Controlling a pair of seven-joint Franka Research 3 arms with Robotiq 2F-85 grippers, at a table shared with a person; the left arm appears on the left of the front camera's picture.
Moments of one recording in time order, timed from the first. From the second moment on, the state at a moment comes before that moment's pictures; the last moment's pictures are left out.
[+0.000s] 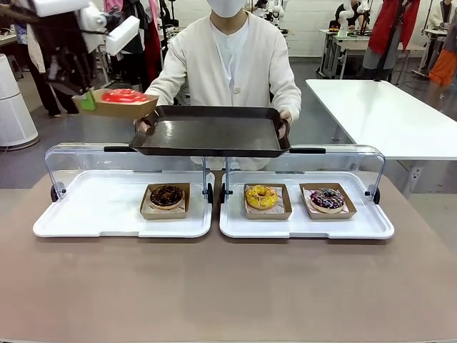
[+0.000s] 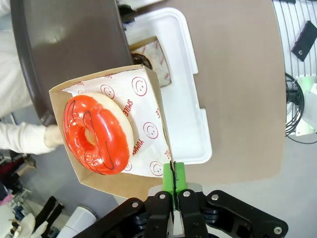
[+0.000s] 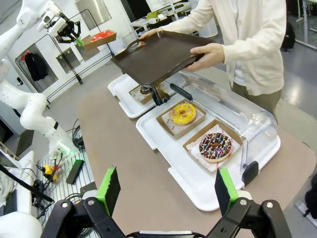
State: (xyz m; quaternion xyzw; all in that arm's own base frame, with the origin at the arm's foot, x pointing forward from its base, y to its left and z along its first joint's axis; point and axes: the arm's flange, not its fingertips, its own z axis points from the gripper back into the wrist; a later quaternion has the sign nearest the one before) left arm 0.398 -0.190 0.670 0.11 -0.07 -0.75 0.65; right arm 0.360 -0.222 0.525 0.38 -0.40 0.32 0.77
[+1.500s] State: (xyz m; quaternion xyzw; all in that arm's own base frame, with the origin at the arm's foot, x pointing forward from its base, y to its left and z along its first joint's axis) left arm 0.573 -0.247 0.602 0.01 -0.04 -0.75 0.67; right arm 0.360 -0.222 0.525 0.38 -0.40 0.32 0.77
